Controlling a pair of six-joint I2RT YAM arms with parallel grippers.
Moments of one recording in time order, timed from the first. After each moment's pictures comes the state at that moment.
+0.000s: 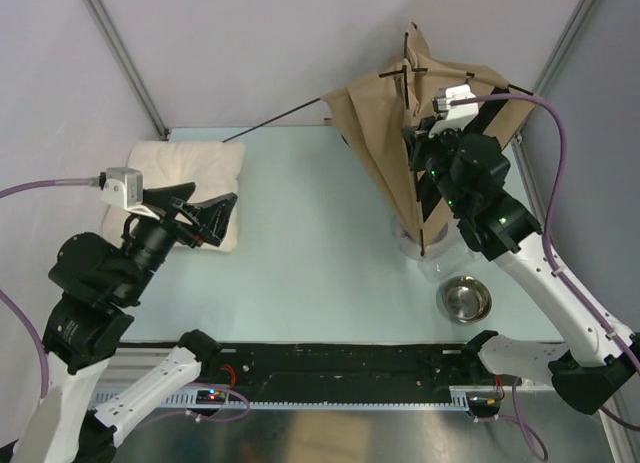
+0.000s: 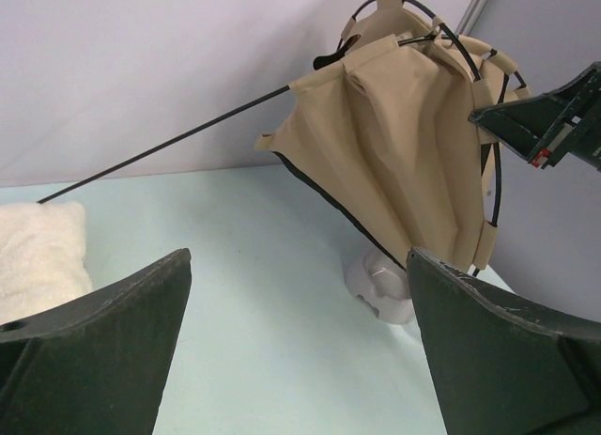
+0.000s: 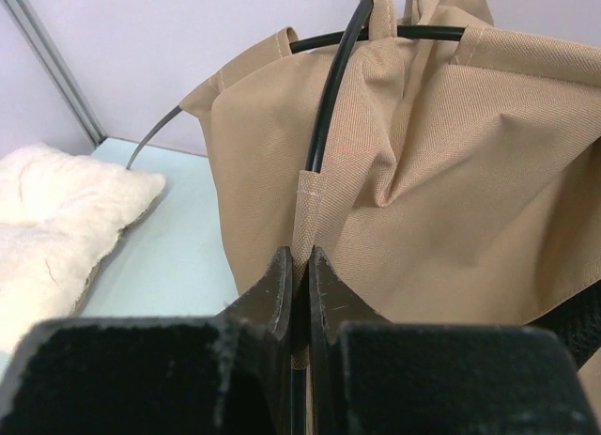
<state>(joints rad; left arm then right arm) -0.55 0.61 1.26 -0.54 -0.11 -0.27 0.64 1.15 1.36 -0.17 0.33 0.05</state>
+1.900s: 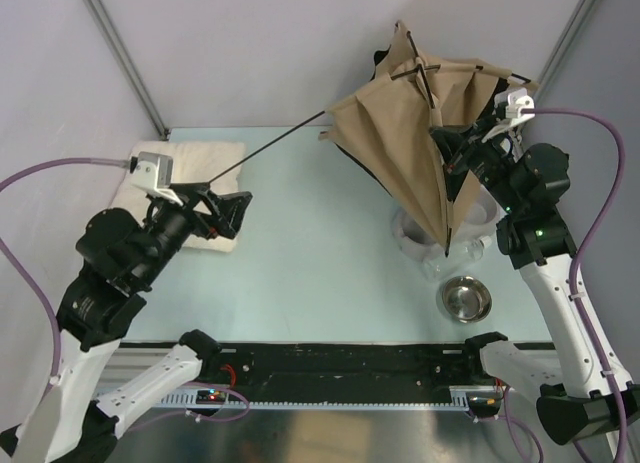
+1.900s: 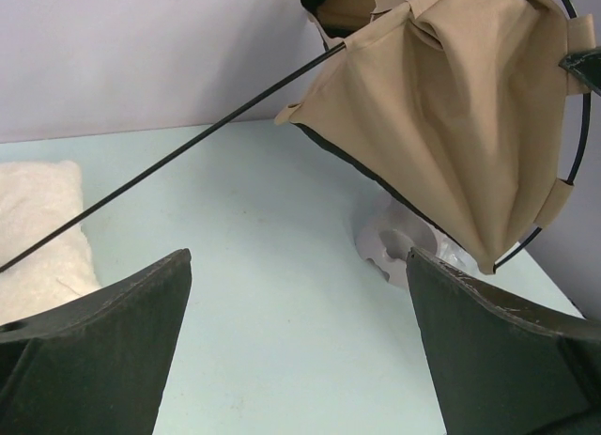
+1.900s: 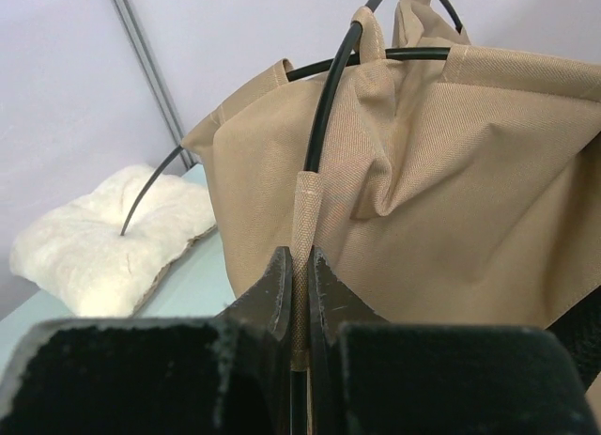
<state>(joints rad) -0.55 0.69 1.29 -0.62 -0.10 -0.27 0.24 0.99 1.22 -0.04 -0.30 0.18</state>
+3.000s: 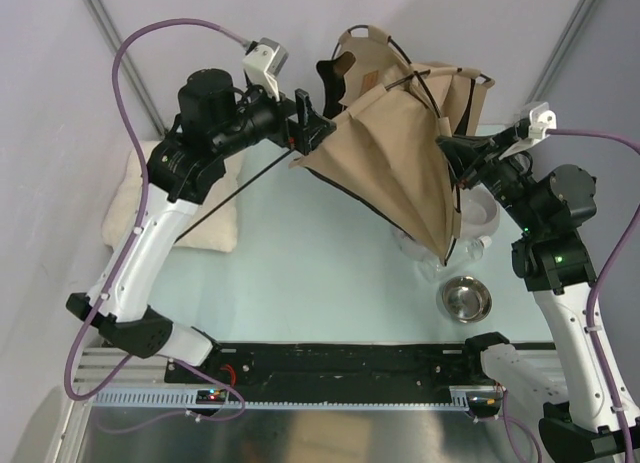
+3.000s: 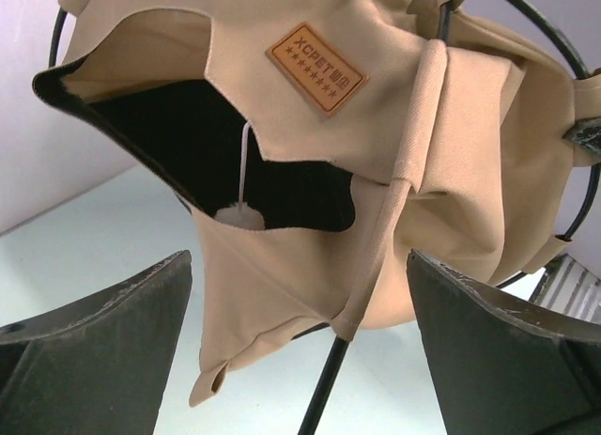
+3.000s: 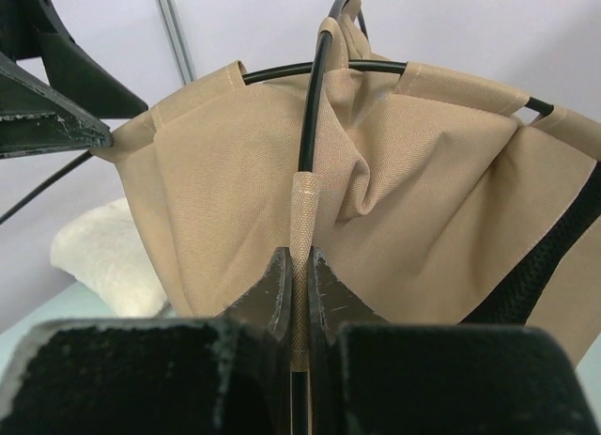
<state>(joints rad) -0.55 1.45 1.95 -0.62 0.27 -0.16 0.22 0.87 1.22 -0.08 -0.37 0.20</state>
